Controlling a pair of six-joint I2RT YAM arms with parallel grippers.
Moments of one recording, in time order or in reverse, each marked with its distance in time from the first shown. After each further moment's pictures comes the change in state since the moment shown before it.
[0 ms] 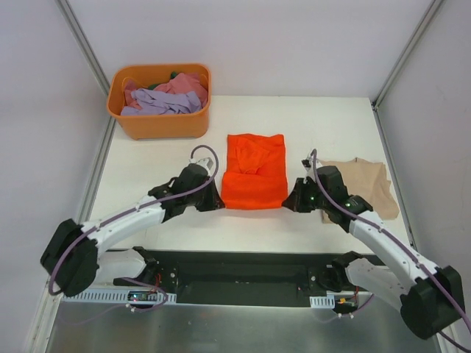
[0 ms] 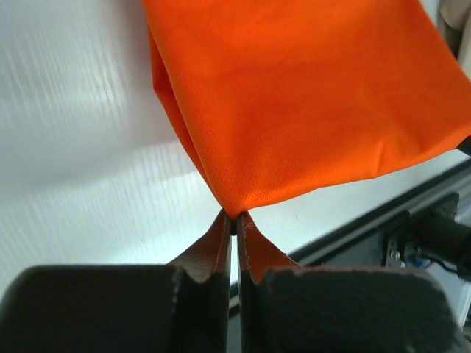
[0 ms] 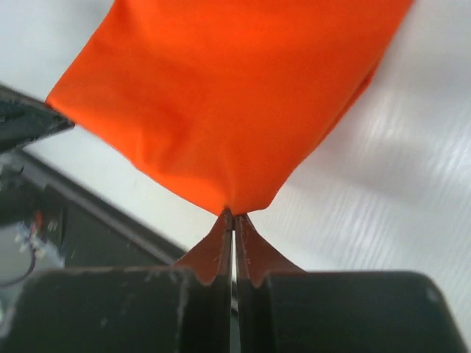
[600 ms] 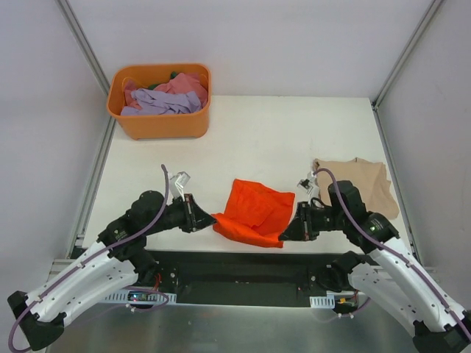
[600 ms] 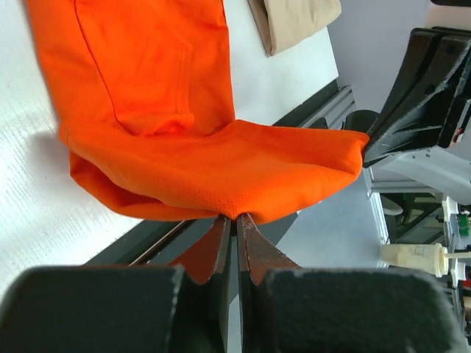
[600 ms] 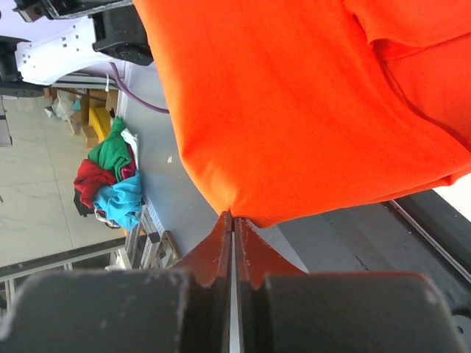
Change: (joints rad) left arm -0.071 -0.739 -0.189 -0.135 0.170 -0.059; right arm 0.100 -0.342 0.049 -0.377 -0.507 0.085
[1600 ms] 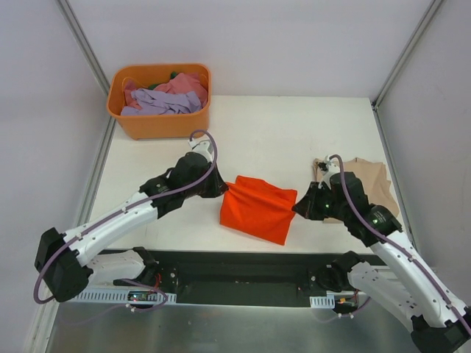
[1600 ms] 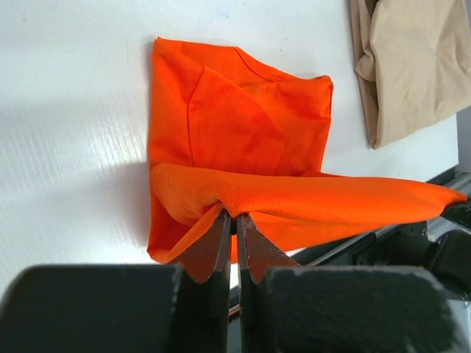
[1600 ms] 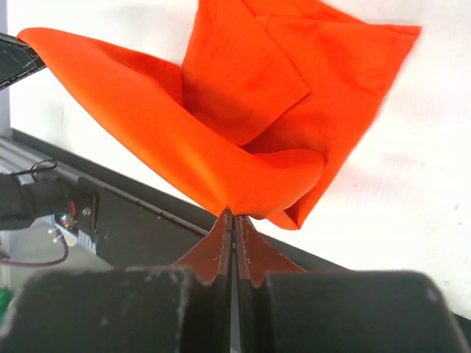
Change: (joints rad) left arm 0.001 0.580 0.346 0.011 -0.306 0.119; right arm -0.017 0.046 0.111 -0.031 0.568 0.004
